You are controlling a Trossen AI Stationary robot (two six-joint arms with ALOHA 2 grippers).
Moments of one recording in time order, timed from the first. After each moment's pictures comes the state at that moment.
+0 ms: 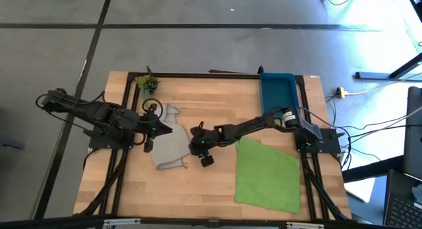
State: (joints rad) left arm -0.29 0.73 0.73 -0.50 -0.29 -0.24; right arm 0.08 2.25 1.49 -0.02 -0.07 -0.35
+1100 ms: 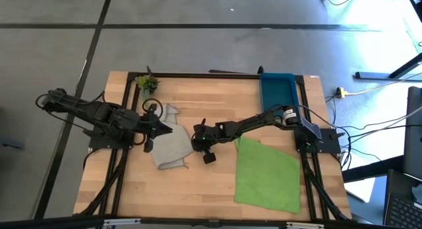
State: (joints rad) left arm -0.29 0.73 0.73 -0.50 -0.29 -0.24; right arm 0.05 2.24 1.45 -0.07 -0.10 -0.32
